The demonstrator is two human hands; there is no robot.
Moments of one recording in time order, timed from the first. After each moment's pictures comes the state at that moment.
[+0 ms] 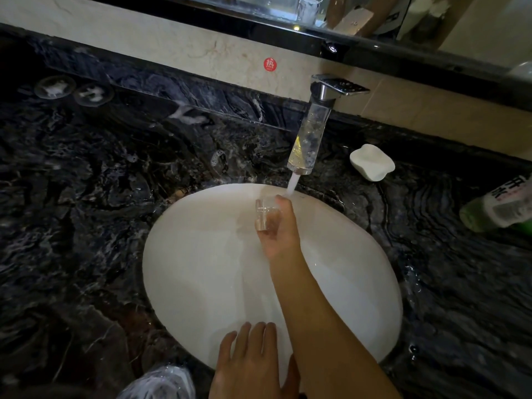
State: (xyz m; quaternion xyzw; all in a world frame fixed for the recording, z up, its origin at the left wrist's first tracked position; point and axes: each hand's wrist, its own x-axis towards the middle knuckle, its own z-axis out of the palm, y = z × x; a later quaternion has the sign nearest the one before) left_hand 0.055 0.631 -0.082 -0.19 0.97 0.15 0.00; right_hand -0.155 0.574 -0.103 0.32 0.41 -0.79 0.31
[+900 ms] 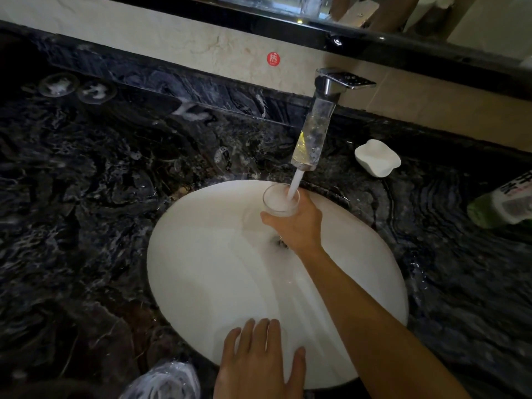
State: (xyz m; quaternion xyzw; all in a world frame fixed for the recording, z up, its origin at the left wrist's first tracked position) left_hand 0.062 0.639 -0.079 -0.24 0.96 0.14 0.09; right_hand -0.173 0.610 -0.097 -0.09 0.85 -0.50 0.16
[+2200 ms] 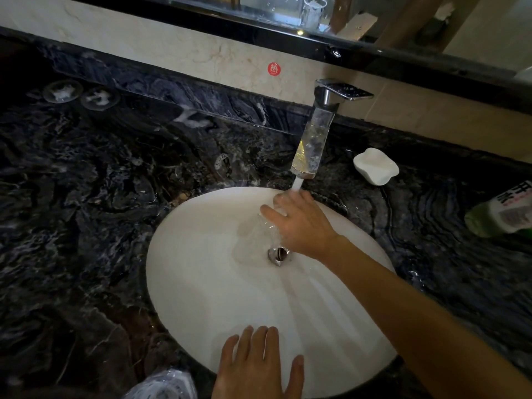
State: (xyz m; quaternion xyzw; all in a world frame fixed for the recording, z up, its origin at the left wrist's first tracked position) left_hand 0.056 0.638 -0.077 -0.25 0.95 0.16 0.07; right_hand -0.208 0.627 -0.092 -0.61 0.78 -0.06 -0.14
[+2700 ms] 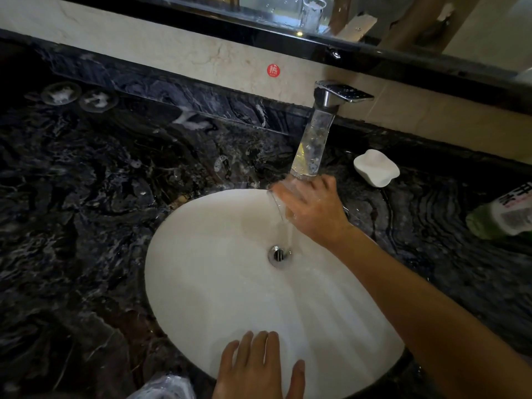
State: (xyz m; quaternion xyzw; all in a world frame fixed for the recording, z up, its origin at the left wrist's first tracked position) left_hand 0.060 0.641 -0.086 -0.24 0.96 0.15 0.05; right_hand -0.237 0.625 -0.082 -0.54 0.76 -0.09 -0.34
